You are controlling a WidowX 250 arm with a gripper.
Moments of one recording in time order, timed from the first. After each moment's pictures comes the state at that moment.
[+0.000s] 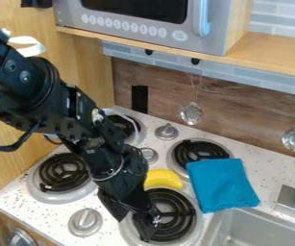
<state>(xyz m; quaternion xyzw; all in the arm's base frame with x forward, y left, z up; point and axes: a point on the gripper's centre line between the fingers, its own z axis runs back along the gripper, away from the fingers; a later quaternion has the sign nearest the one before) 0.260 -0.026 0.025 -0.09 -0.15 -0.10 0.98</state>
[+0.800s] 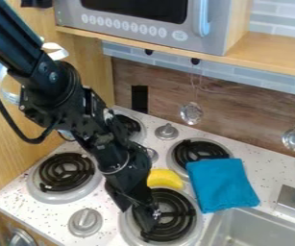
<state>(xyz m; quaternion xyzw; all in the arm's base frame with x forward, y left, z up) 0.289 -0.011 0.007 -0.07 -0.15 -0.14 0.98</state>
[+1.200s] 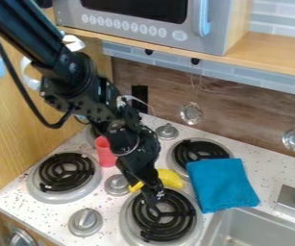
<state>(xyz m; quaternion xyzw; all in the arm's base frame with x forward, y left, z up) 0.329 -0.001 0.012 -0.03 -0.18 -0.21 0.96</state>
